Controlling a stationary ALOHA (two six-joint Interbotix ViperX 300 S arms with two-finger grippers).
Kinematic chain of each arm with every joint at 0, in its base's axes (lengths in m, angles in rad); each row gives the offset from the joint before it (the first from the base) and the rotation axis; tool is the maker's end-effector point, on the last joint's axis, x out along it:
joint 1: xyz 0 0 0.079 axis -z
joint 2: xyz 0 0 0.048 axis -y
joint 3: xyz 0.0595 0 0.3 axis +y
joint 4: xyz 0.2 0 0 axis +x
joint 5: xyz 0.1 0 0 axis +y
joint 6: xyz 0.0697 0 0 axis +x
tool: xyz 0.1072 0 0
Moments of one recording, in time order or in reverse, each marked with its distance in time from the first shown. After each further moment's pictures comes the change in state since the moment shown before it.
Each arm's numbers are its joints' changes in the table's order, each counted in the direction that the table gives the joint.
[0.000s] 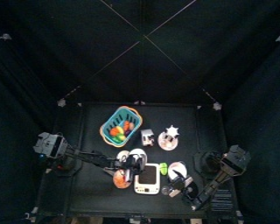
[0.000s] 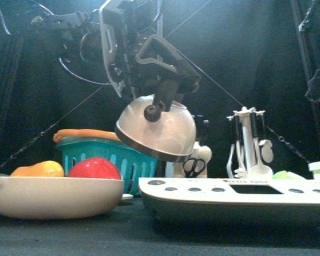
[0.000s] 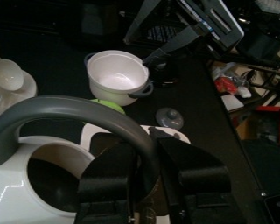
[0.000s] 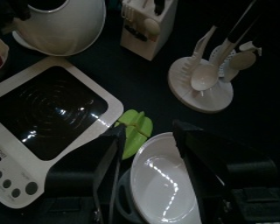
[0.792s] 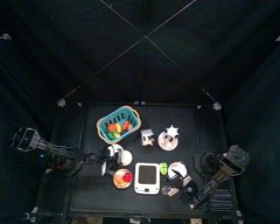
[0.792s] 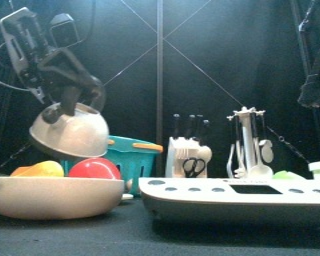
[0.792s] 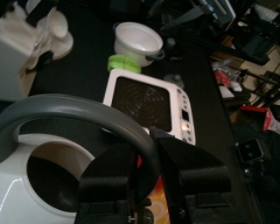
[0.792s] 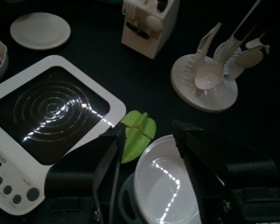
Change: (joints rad) left arm 0.009 0.468 0.479 -0.156 0.000 -0.009; right arm 0.035 -0.005 0.000 -0.003 -0.035 0.000
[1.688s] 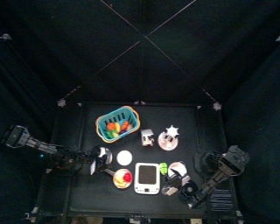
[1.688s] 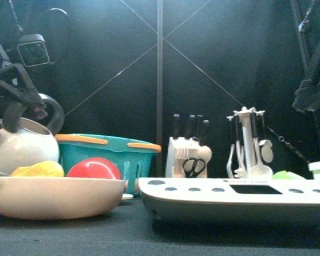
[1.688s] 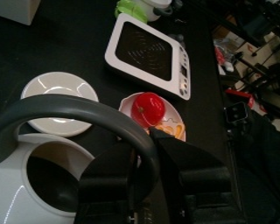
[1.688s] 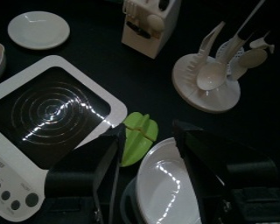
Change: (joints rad) left arm 0.060 0.187 0.155 -0.163 0.147 0.003; right arm 0.021 -0.012 0.000 -0.008 -0.021 0.000
